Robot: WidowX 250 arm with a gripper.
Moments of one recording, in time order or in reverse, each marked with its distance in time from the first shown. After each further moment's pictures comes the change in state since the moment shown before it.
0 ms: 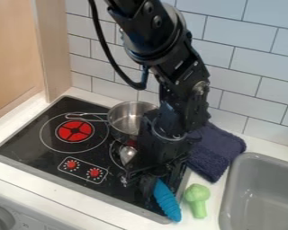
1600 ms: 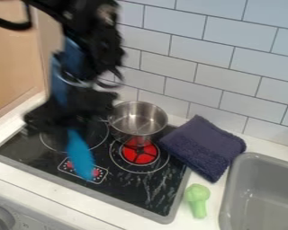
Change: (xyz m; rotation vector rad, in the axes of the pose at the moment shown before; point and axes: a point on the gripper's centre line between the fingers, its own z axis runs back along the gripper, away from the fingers) arm 0.064 0.095 0.056 0.013 -0.124 0.010
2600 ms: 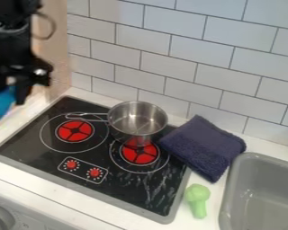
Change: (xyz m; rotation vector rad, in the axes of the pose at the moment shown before) arm 0.091 0.026 -0.020 -0.031 0.028 -0.687
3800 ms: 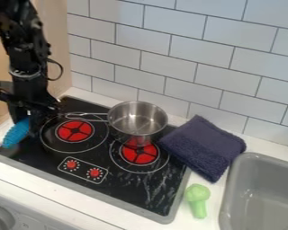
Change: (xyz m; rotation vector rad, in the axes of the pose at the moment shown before) arm 0.033 -0.027 -0.069 -0.070 0.027 -0.194
